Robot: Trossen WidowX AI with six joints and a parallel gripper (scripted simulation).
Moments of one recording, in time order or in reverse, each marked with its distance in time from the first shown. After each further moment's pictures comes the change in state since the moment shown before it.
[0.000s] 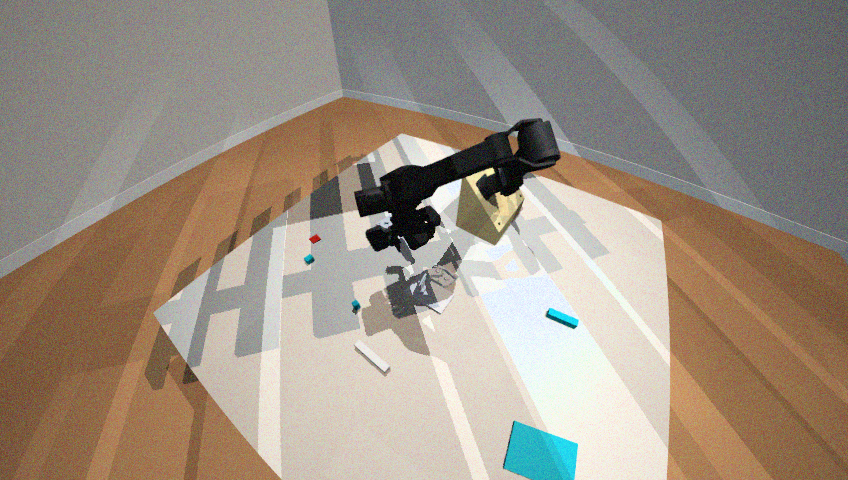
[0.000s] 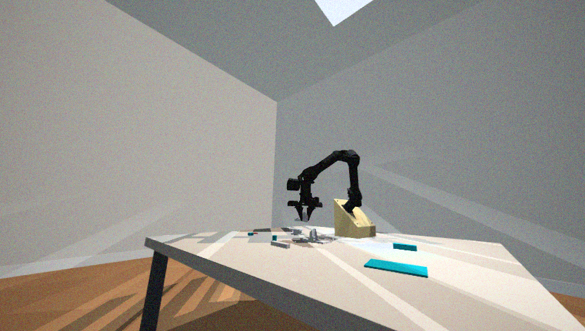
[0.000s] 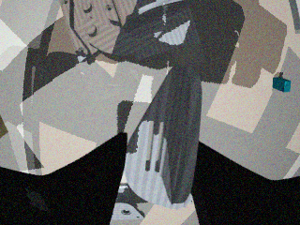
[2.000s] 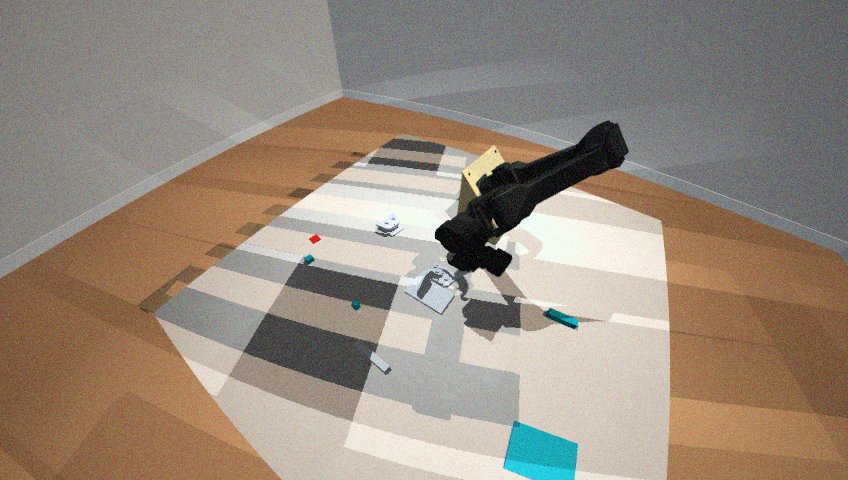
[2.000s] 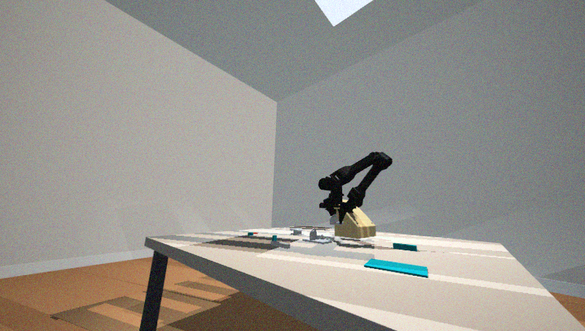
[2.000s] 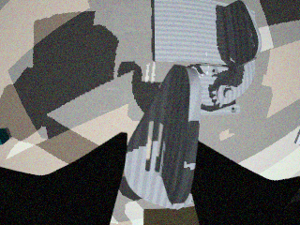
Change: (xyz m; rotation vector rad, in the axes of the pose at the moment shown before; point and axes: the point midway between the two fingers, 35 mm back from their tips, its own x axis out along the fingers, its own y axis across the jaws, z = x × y) arm 0.002 0.109 0.138 1.266 -0.011 0.025
